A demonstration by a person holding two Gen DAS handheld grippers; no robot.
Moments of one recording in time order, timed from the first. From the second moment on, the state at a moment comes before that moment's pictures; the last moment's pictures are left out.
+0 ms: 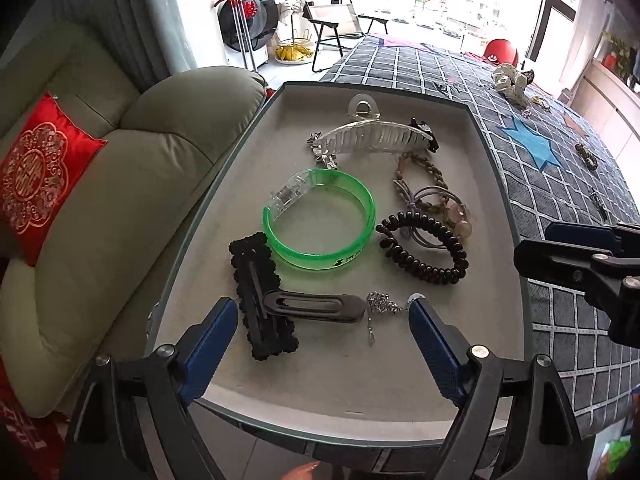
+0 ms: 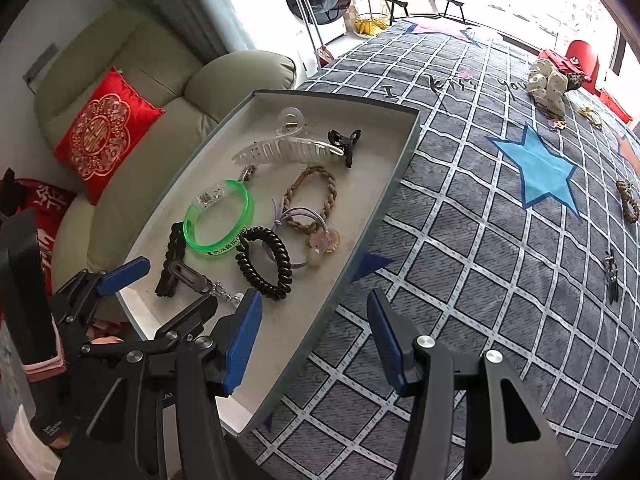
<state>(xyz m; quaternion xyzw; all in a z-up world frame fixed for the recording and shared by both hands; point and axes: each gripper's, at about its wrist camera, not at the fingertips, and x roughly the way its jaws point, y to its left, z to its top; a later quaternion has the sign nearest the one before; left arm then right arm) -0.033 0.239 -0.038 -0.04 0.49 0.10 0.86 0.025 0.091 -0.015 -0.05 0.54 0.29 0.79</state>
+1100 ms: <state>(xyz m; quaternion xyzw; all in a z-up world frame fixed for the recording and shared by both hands) -0.073 0.244 -0.011 -0.03 0.47 0.16 0.86 0.004 0.084 -0.002 -0.05 0.53 0.27 0.80</state>
